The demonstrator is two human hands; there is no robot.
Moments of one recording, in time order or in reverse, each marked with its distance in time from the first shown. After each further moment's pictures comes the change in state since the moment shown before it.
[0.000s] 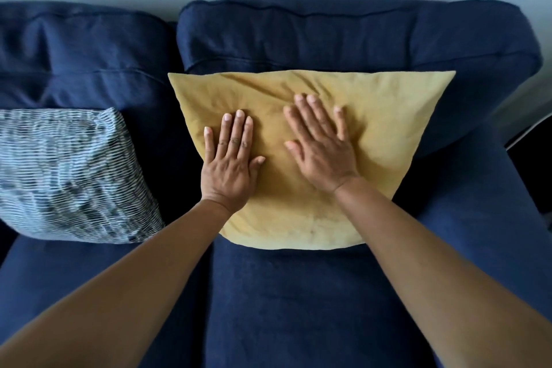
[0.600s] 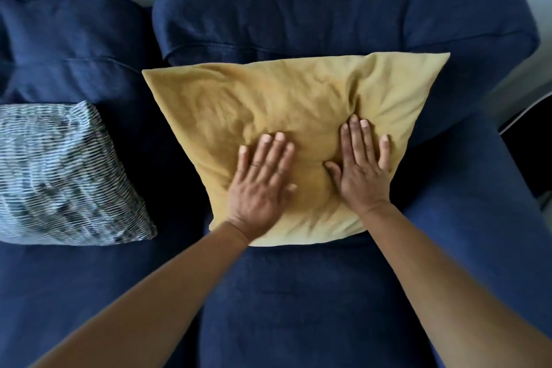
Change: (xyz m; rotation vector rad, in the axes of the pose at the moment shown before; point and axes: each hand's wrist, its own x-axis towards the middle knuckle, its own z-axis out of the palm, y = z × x) left_hand -0.031 0.064 0.010 -0.093 0.140 0.218; right_hand -0.090 0.056 0.038 -0.126 -0.044 0.219
